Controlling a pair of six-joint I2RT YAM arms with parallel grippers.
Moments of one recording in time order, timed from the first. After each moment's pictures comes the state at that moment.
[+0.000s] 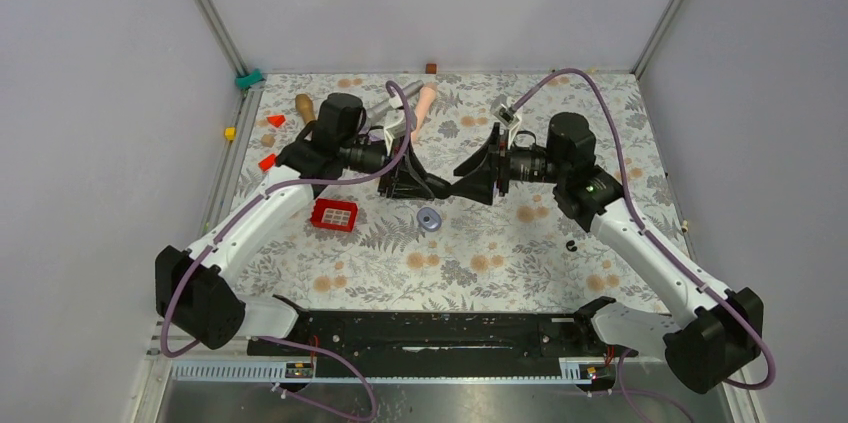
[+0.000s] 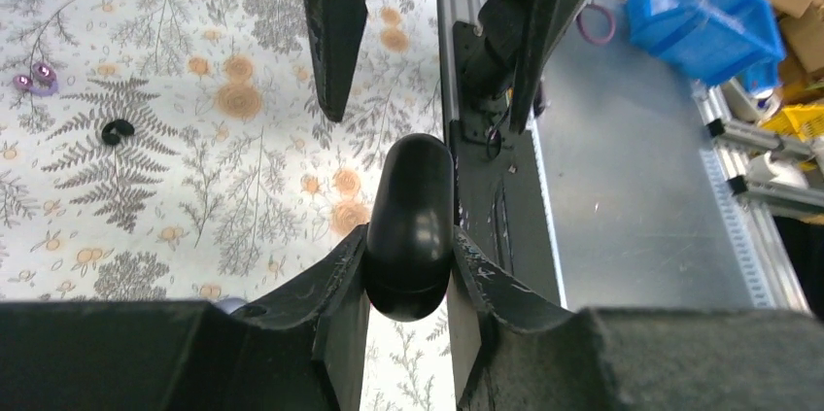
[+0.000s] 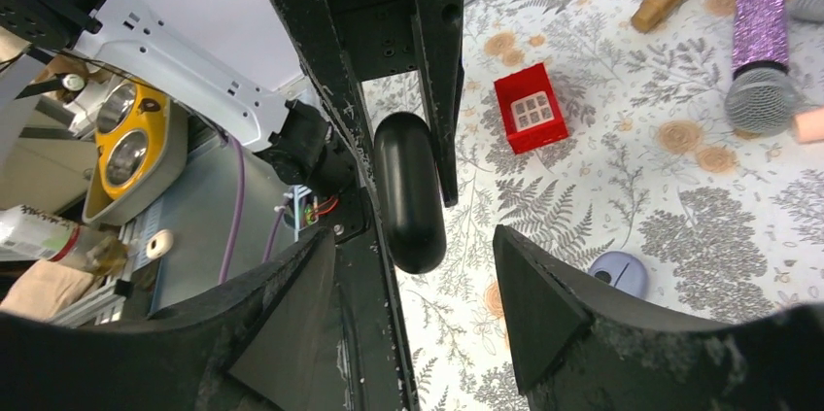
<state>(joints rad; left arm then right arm) -0.50 1.34 1.18 -0.34 1.15 0.08 0.49 1.12 0.95 0.01 -0.89 0.33</state>
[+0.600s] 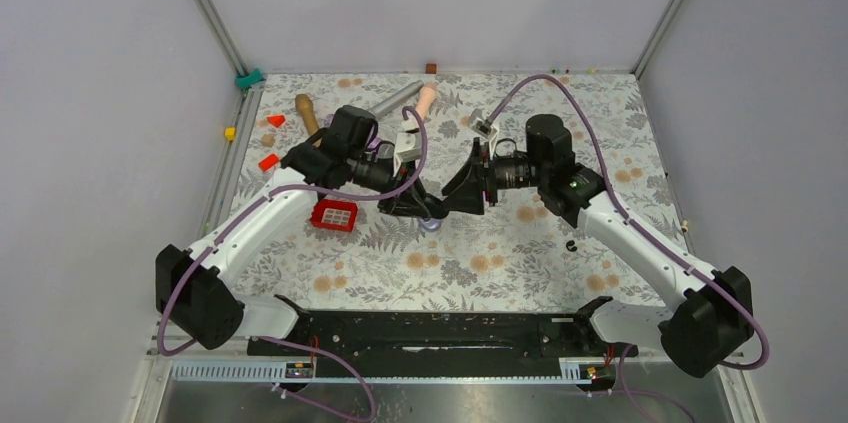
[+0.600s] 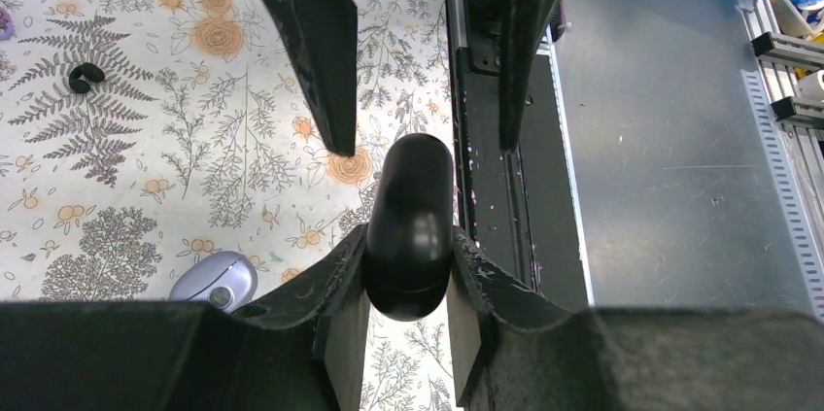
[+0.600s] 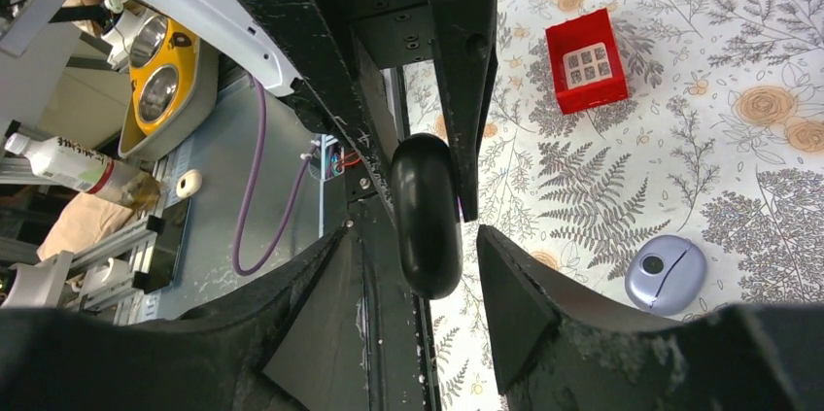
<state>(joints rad) -0.55 1.34 1.20 -0.64 1.06 0.39 0.55 1.21 0.97 -0.07 -0.97 0.25</state>
